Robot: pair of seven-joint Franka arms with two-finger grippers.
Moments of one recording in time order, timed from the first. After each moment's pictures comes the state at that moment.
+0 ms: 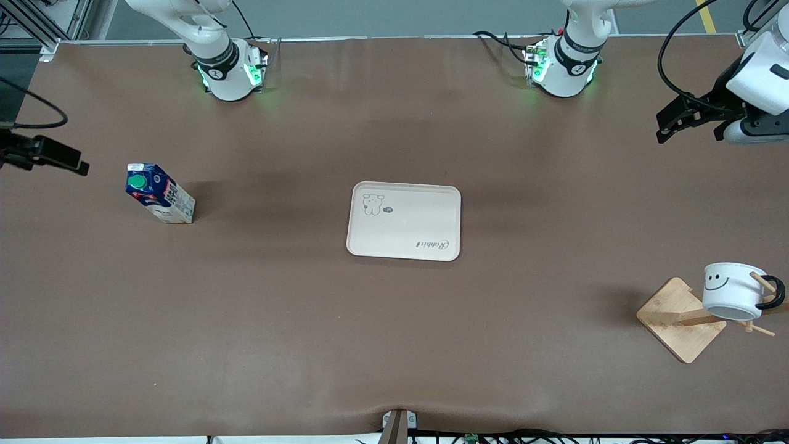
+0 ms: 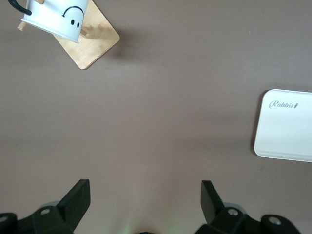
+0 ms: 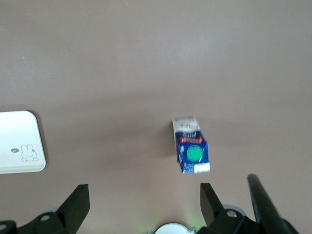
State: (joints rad) left arm 0.06 -0.13 -0.16 -1.68 0.00 1.55 -0.11; right arm 0.01 0.11 -0.04 -1.35 0.02 1.32 0.12
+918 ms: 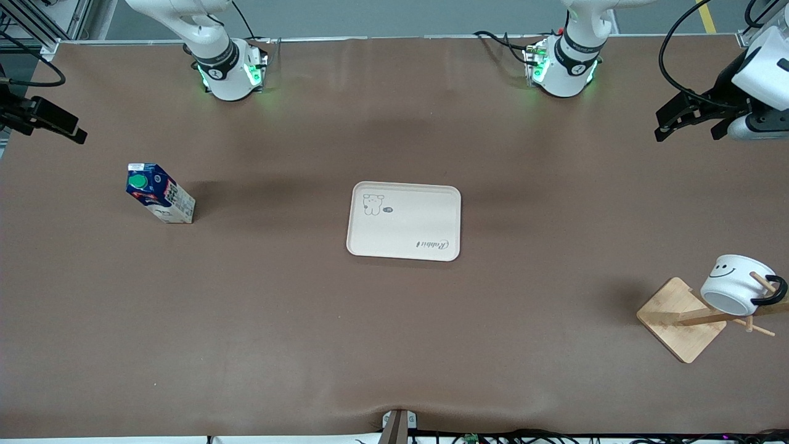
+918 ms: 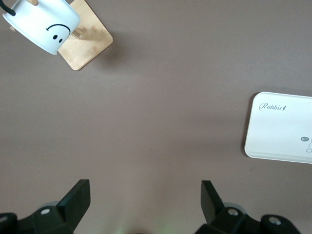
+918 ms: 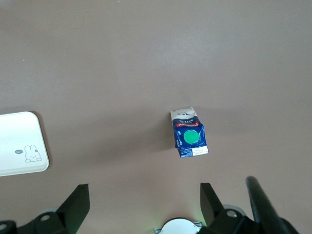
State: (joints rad) left arm 0.06 -0.13 -0.15 -1.67 -0.03 1.55 -0.11; right arm 0.00 -0.05 -0.05 -1.51 0.03 1.39 0.15
